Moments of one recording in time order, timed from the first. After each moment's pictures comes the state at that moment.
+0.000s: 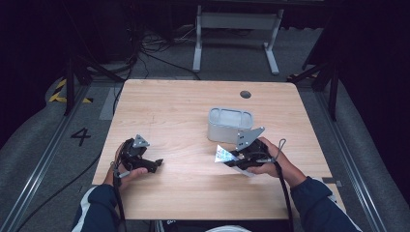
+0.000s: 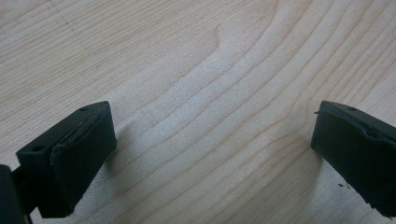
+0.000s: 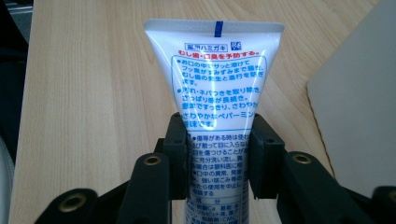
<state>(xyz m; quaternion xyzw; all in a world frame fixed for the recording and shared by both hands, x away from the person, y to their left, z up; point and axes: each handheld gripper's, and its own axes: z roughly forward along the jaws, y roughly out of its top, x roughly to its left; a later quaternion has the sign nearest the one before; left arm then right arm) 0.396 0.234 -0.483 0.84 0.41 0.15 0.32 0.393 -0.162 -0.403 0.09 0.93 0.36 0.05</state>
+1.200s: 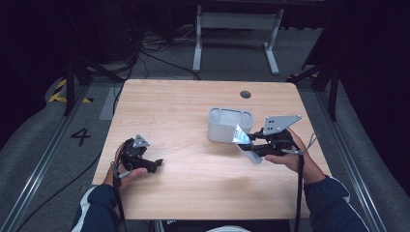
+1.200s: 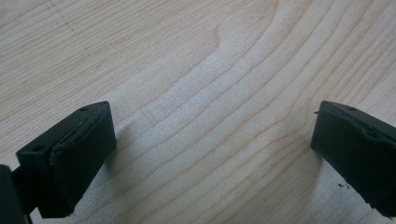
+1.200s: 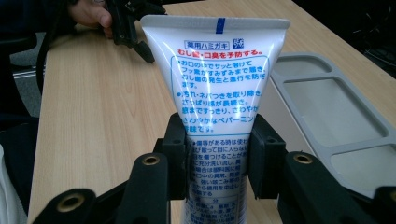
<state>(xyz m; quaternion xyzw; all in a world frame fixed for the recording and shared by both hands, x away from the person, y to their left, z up) 0.396 0.234 -0.483 0.84 0.41 0.15 0.32 0.391 -0.211 -0.349 0.13 0.87 0.46 0.11</state>
